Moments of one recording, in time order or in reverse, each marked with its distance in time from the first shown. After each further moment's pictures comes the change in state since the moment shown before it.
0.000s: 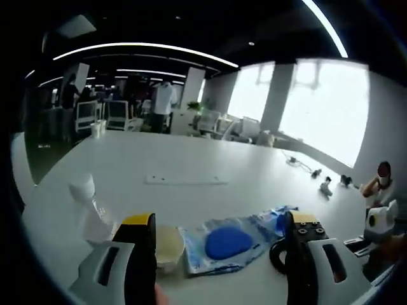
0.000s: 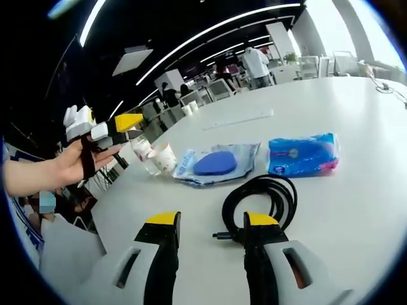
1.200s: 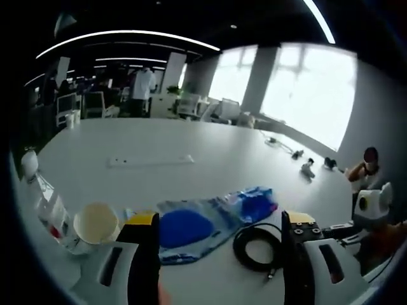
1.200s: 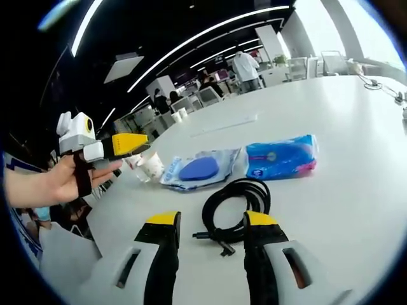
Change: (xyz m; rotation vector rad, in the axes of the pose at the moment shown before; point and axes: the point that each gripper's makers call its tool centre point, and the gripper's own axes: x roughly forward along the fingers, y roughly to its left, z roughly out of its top) left arm 0.028 -0.072 -0.046 0.018 0.131 -0.114; right arm -0.015 -0.029 0.006 0.034 -0.034 -0.050
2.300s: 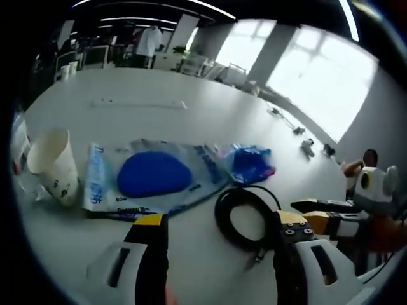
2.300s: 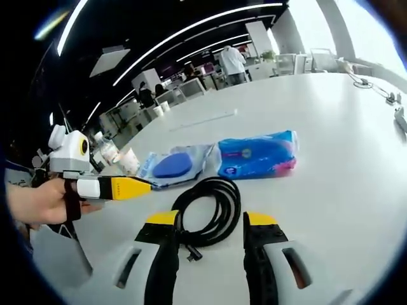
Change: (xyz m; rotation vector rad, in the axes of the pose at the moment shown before) left arm 0.035 -0.024 -0.084 -0.161 0.237 -0.014; right arm 0.015 -0.045 -0.003 0.000 0.058 -0.105
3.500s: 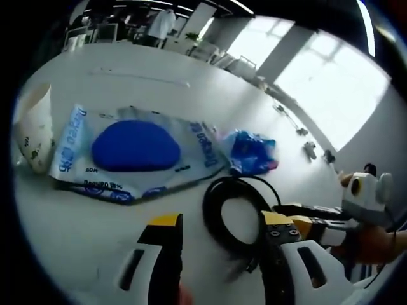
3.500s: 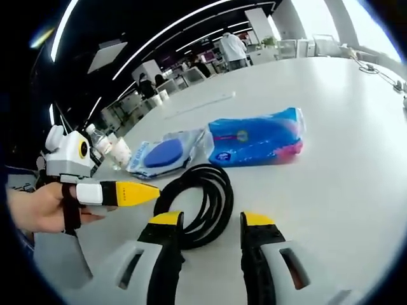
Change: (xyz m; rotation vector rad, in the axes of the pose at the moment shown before) left arm 0.033 -0.012 -0.024 -0.121 0.055 -0.020; right arm 0.024 -0.014 -0.018 0.030 0.078 0.034
